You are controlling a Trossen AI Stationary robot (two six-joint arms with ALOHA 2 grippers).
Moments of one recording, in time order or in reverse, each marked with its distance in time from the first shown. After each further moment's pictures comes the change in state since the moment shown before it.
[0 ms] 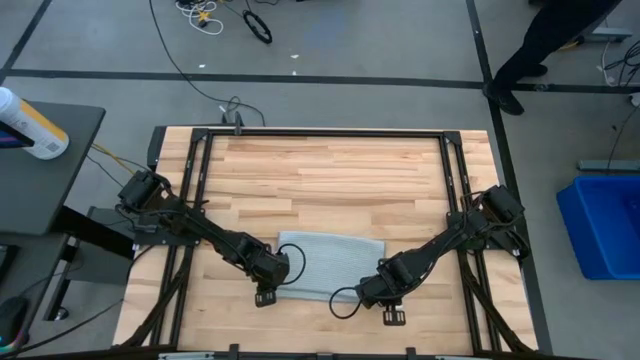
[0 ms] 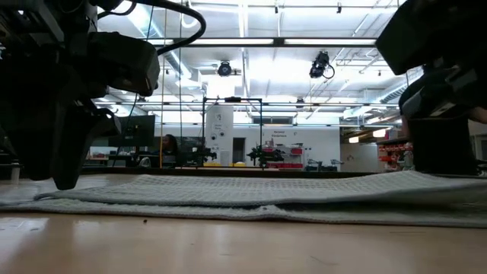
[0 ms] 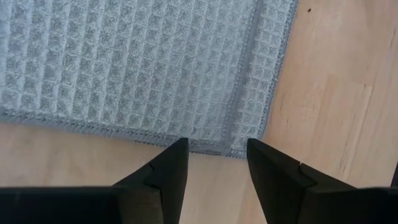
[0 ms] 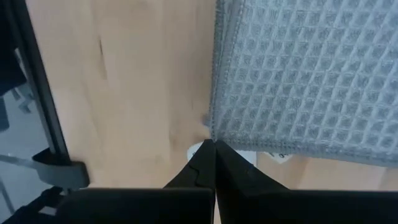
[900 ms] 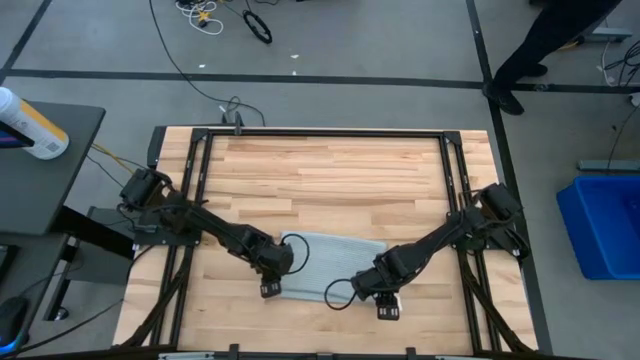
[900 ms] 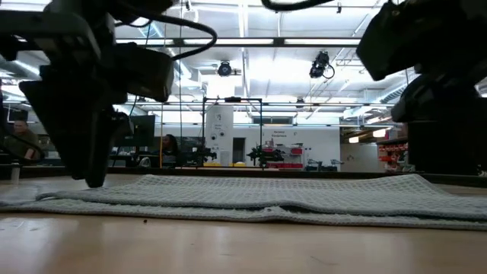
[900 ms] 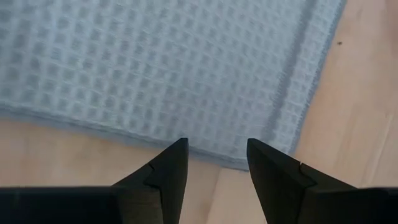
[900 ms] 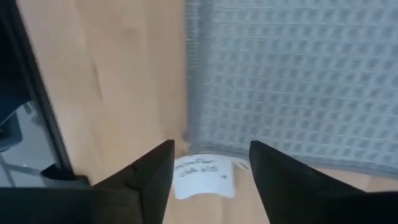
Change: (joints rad) left arm 0.077 -0.001 0.004 -0.023 -0.006 0.034; right arm -0.057 0.000 0.000 0.007 -0.007 0.009
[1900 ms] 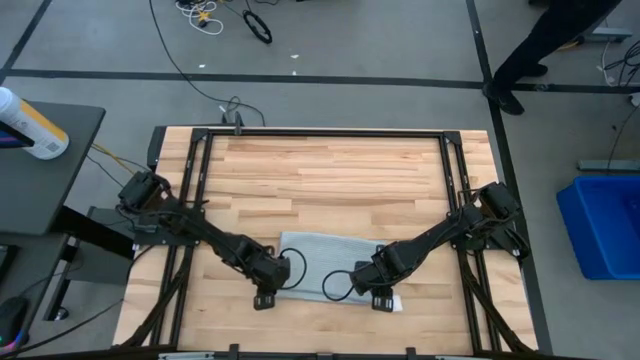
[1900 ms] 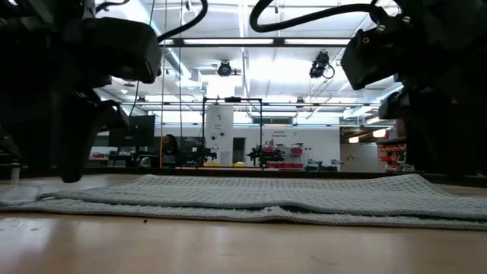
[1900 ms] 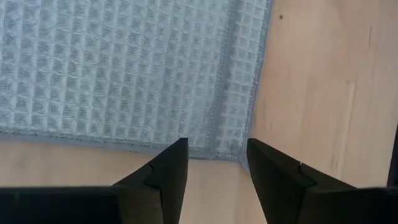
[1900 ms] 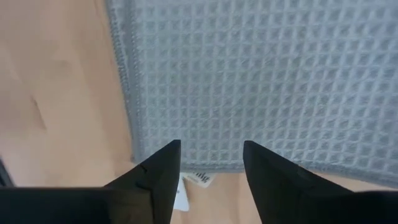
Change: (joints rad) left arm -0.102 0.003 0.020 0.027 -0.020 0.037; right arm -0.024 0.000 0.000 -0.037 0.135 0.046
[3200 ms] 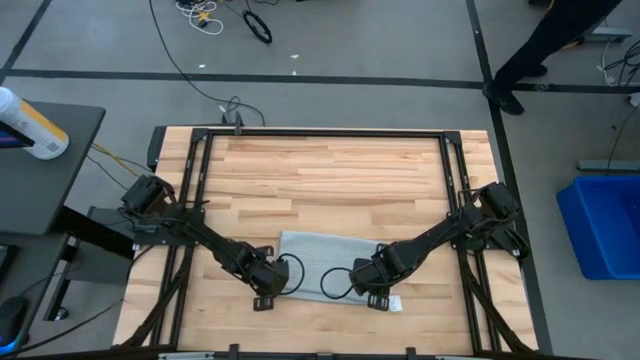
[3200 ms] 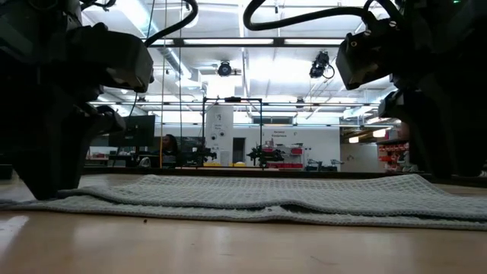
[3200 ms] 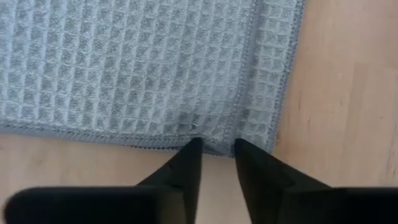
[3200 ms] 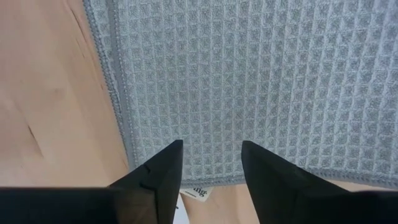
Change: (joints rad) left arm -0.038 0.050 0.002 -0.018 -0.115 0.004; right arm 0.000 0.000 0.000 0.019 0.049 0.079
